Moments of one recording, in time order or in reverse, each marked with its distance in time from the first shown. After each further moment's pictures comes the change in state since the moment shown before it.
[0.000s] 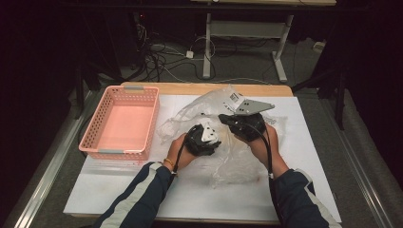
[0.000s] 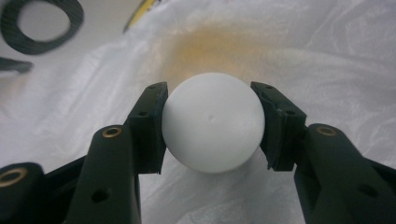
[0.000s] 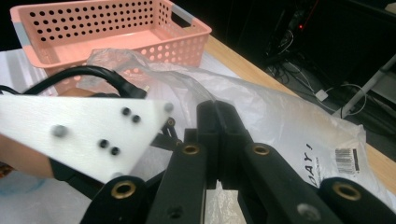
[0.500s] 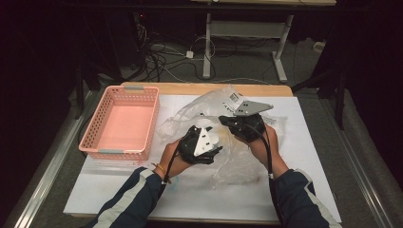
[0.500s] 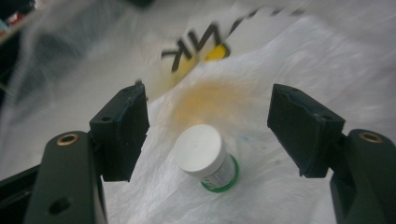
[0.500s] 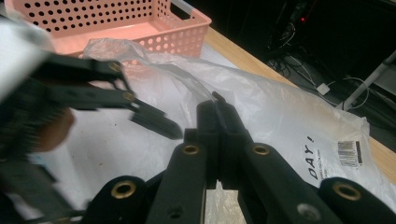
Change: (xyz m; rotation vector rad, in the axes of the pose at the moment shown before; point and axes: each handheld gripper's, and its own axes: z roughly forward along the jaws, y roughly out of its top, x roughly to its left) left arm -0.032 0.014 -0.065 -0.161 0.104 0.111; right arm -0.001 -0.004 0.003 0.024 0.002 0.000
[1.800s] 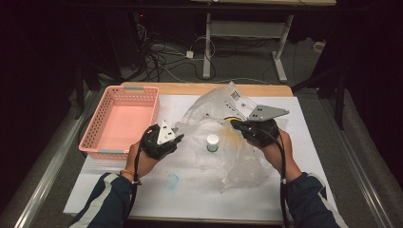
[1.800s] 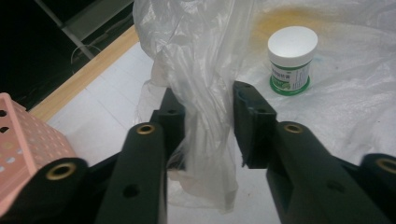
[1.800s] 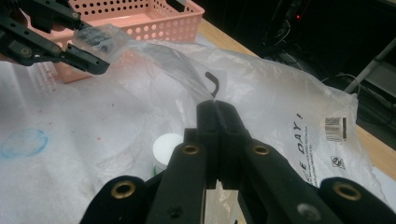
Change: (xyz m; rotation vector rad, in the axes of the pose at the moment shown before) left arm 0.049 -0.054 -0.054 0.166 0.105 -0.198; right arm -0.009 -0.017 -0.029 0.008 -0.014 -0.011
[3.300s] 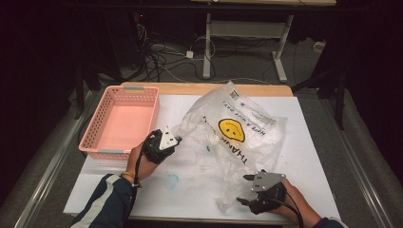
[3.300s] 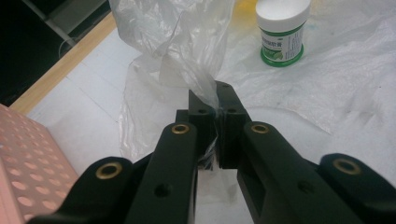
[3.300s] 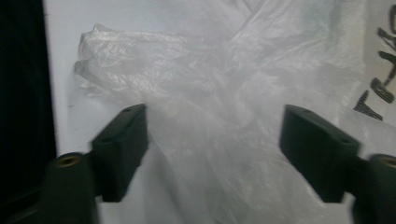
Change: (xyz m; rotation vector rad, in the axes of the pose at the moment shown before) left arm -0.005 -0.013 0.010 0.043 -0.030 0.039; right arm 0.077 -0.128 -0.027 0.247 0.229 -0.198
